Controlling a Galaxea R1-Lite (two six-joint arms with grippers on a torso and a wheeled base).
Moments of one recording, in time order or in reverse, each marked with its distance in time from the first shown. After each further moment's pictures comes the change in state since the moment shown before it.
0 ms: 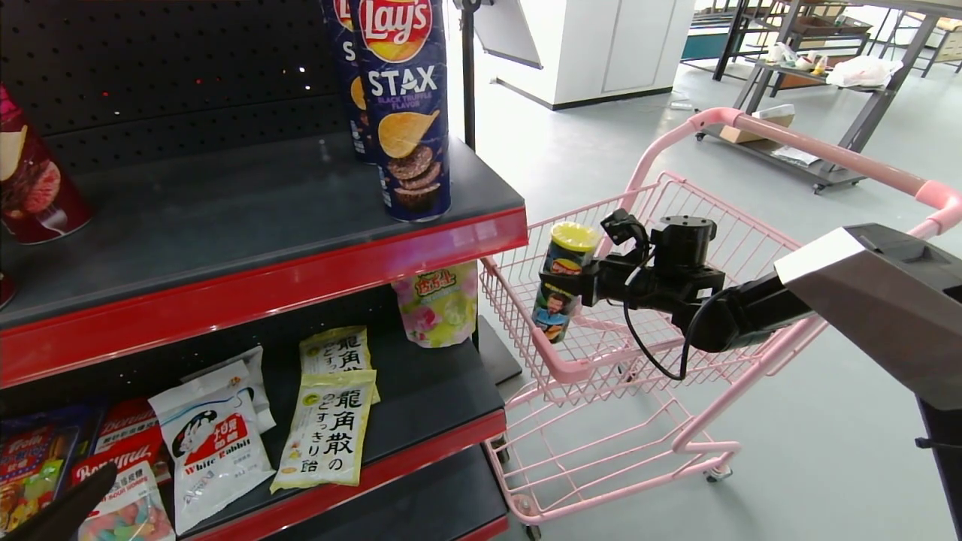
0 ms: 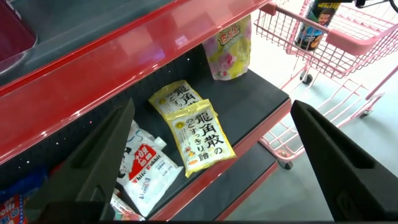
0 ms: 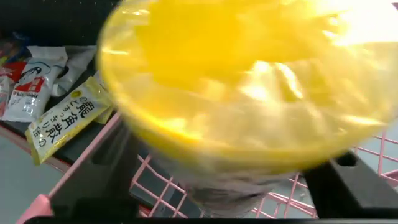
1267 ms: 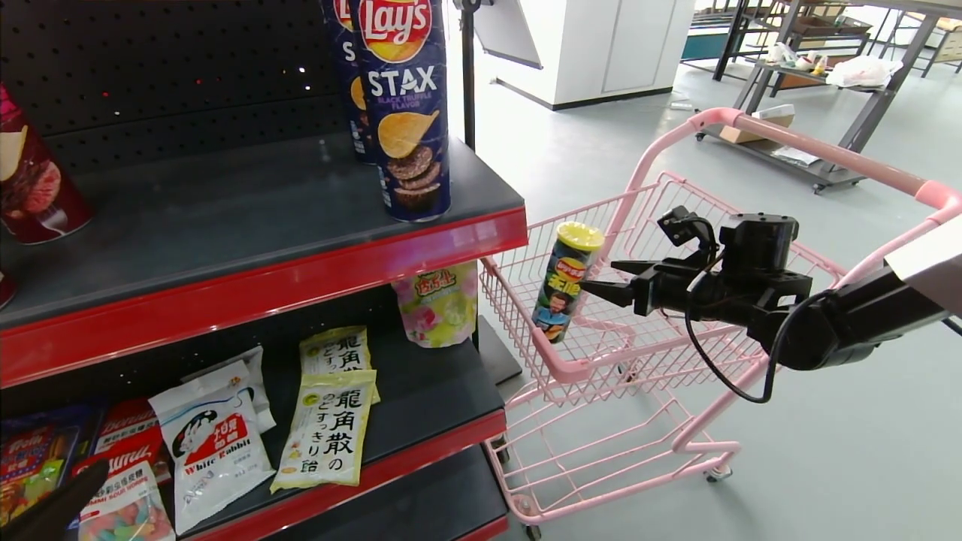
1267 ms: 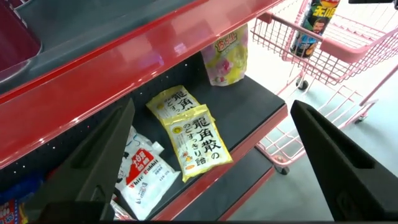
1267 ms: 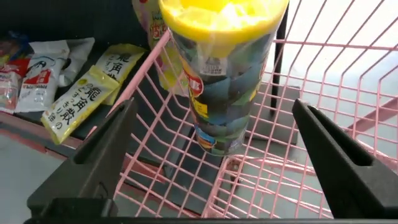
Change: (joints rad) left arm 0.000 -0.011 -0.006 -0.006 -0.009 -0.015; right arm -0.082 -0.235 0.308 -0.015 0.001 -0.010
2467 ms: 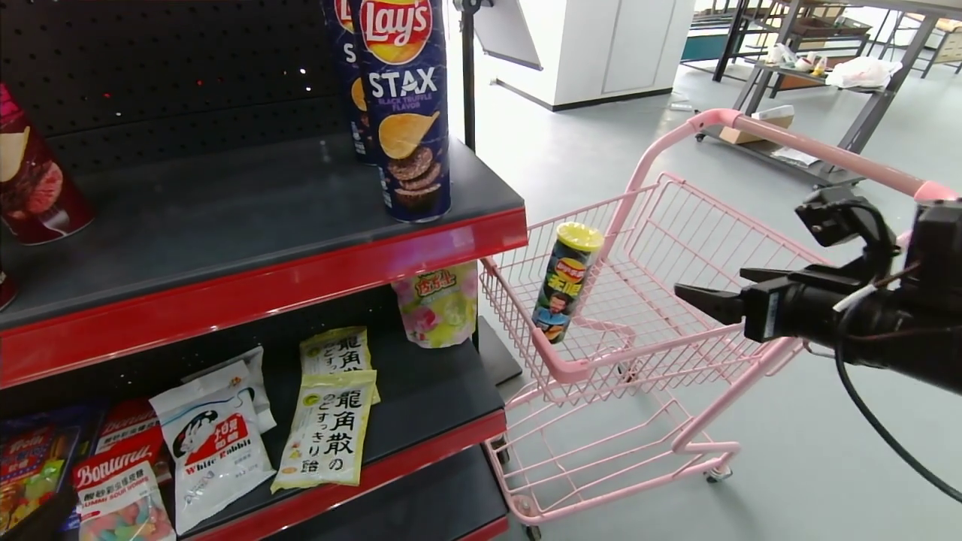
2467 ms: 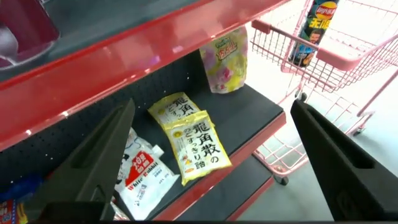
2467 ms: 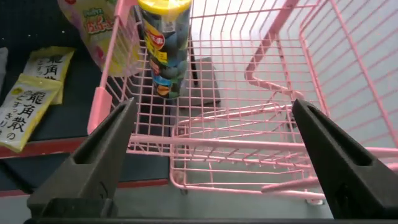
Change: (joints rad) left arm 0.001 -0.103 0.036 0.002 0.001 -0.014; right arm 0.043 -0.587 0.373 0.252 -0.478 0.015
